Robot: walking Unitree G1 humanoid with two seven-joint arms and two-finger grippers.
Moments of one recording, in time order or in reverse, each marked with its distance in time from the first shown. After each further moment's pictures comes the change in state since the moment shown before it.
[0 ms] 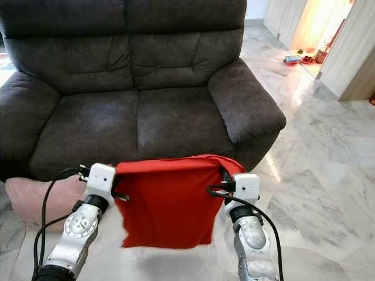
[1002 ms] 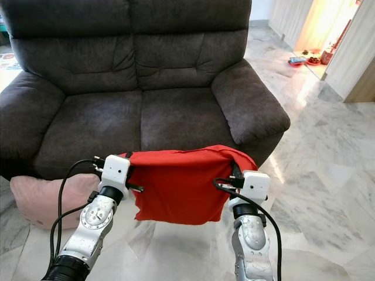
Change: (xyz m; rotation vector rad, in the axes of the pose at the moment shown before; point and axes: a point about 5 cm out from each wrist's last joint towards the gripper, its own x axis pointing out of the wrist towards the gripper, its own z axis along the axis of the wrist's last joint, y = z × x) left arm 0.012 -0.027 0.015 -0.021 -0.050 -0.053; right arm 0.001 -0.004 0.019 0.042 -0.106 -0.162
